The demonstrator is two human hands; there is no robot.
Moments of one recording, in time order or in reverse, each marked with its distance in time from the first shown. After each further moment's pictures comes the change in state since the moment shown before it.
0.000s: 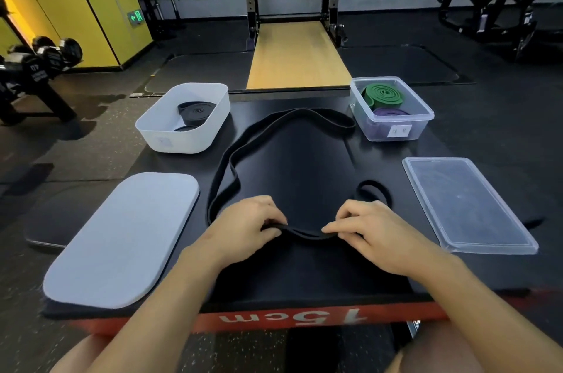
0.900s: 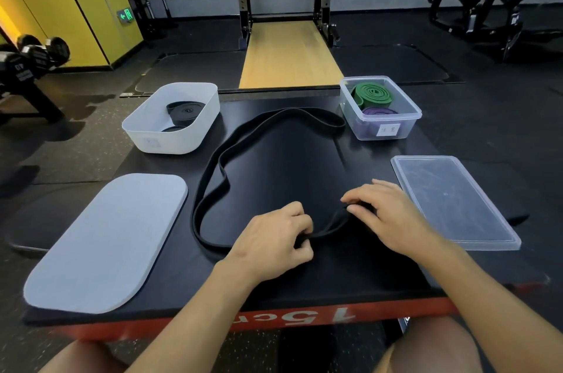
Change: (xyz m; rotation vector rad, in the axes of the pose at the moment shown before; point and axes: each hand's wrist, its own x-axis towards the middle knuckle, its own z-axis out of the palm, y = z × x) left_hand 0.013 0.068 0.027 0.081 0.067 0.024; right_hand 0.000 0.047 -0.001 0.051 0.308 0.091
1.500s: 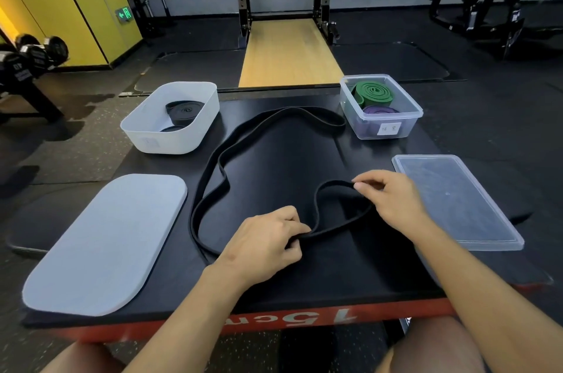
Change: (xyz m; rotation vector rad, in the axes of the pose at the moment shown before) left_hand -0.007 -0.011 -0.002 -0.020 -0.058 -0.011; right_hand 0.025 0.011 0.006 0.359 0.157 0.513
